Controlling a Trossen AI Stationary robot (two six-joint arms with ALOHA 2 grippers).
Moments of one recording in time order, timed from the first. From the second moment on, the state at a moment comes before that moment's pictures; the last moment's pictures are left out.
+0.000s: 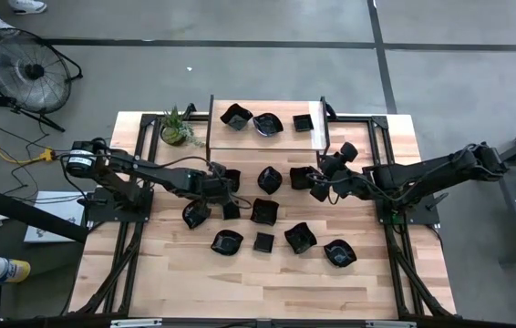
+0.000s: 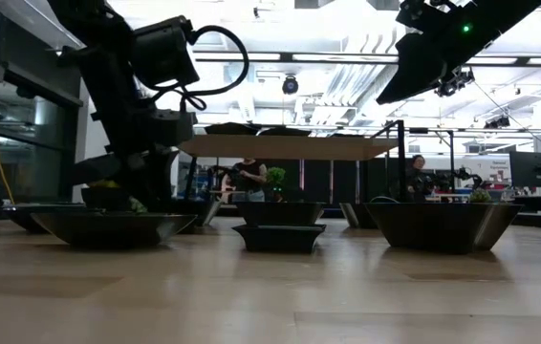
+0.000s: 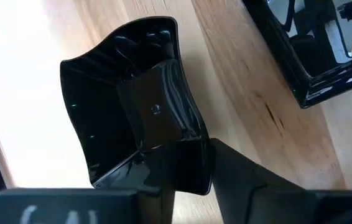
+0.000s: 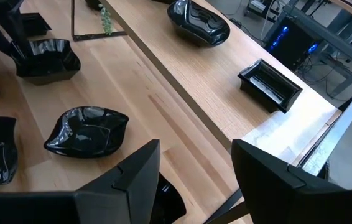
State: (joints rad) left arm -0.01 1.52 0.75 -0.40 -0.38 0.46; right arm 0.12 1.07 0.69 -0.31 0.80 0.25
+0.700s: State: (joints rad) left arm -0.01 1.52 0.75 -0.41 -0.37 0.46; right arm 0.12 1.07 0.69 -0.31 0.78 0.25
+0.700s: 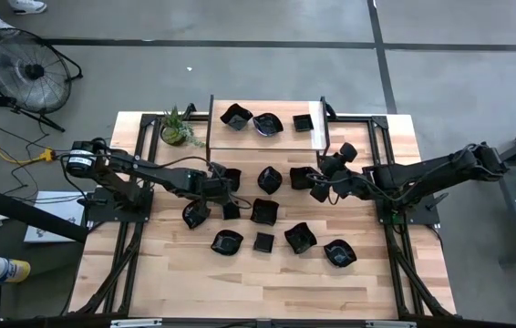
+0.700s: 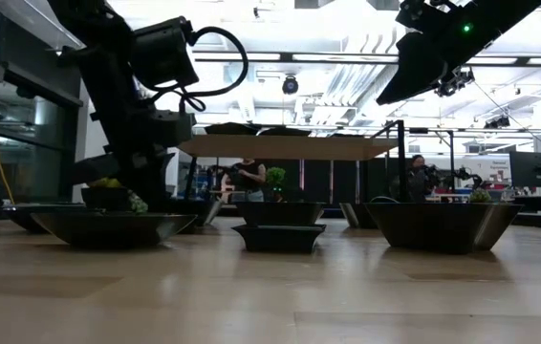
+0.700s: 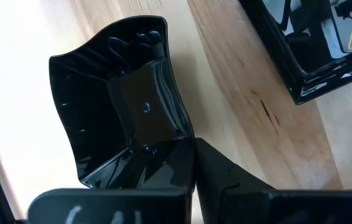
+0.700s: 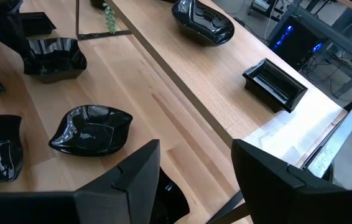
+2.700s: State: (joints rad) left arm 0.48 1.19 1.24 -0.70 -0.05 1.40; right arm 0.12 1.07 0.69 -0.31 0.77 0.22
